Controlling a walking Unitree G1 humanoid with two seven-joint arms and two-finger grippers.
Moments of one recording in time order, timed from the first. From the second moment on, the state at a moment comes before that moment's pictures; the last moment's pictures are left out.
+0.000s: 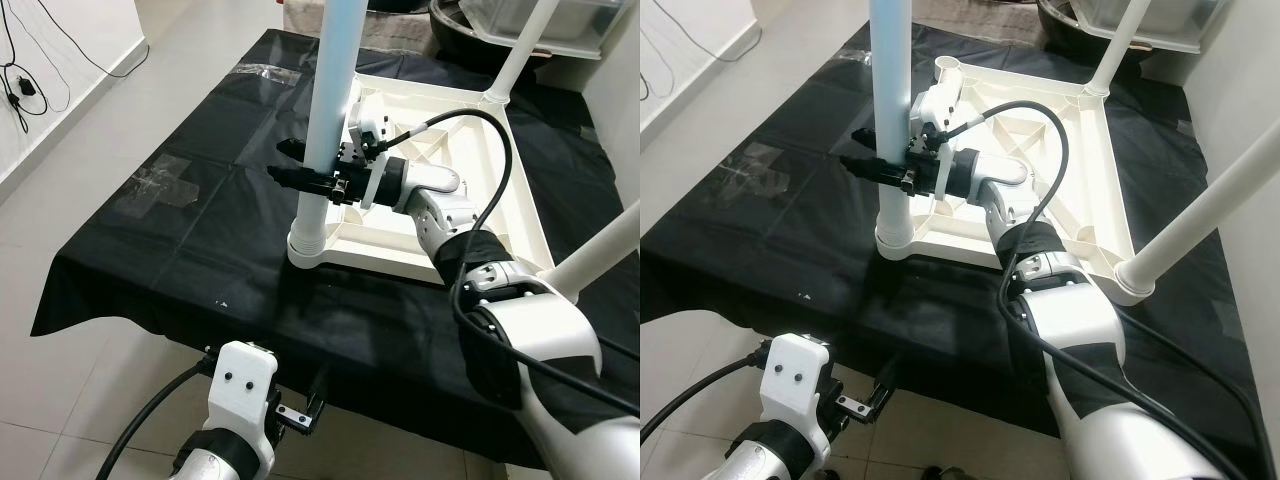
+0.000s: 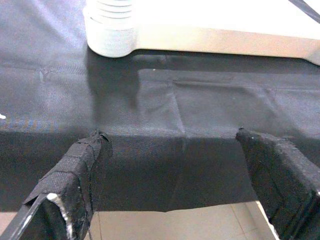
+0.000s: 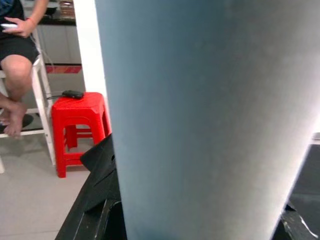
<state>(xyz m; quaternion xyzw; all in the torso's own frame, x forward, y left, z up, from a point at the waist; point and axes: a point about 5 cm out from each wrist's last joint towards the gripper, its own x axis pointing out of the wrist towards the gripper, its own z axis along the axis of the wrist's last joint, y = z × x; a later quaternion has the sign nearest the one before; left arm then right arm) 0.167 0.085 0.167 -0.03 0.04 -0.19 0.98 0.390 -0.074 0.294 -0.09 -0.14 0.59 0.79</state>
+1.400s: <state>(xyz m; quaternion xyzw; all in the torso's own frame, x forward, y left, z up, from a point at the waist) 0.176 0.089 0.167 -0.02 0.03 -0.19 0.98 0.401 -0.041 0.270 -0.02 -0.12 0.30 0.94</state>
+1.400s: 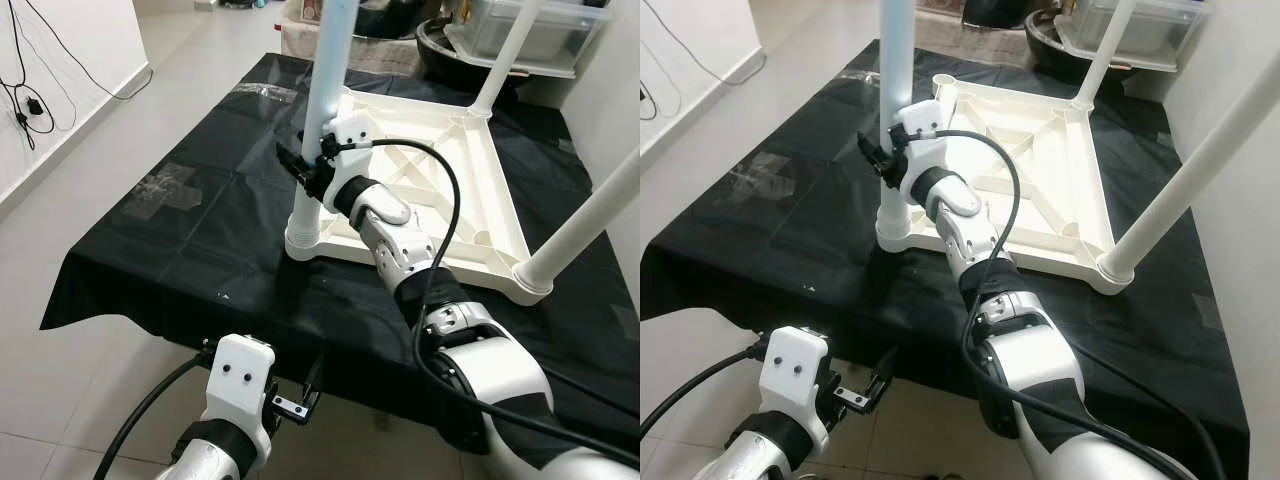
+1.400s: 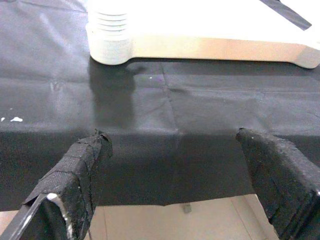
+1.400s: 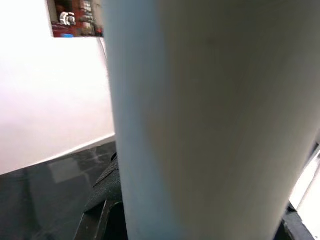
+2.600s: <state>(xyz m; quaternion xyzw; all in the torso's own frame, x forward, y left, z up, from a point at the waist) 0.185 0.098 0.168 -0.01 0.02 -0.16 0.99 0.389 -0.052 0.258 0.10 -0.07 -0.13 0.98</state>
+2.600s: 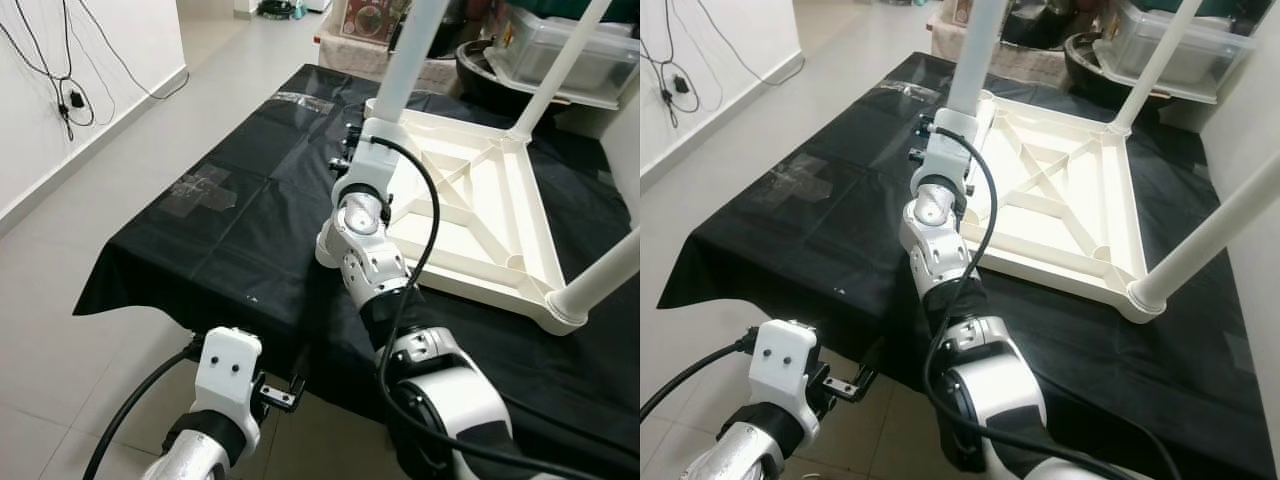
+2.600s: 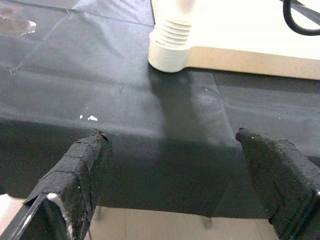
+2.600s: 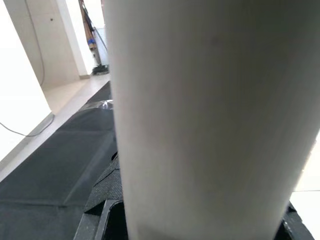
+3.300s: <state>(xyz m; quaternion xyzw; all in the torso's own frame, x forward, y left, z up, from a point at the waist) 0.189 0.100 0.162 -0.01 0.03 -0.16 0.99 0.373 -0.059 0.268 0.09 -0.10 -0.20 0.97</state>
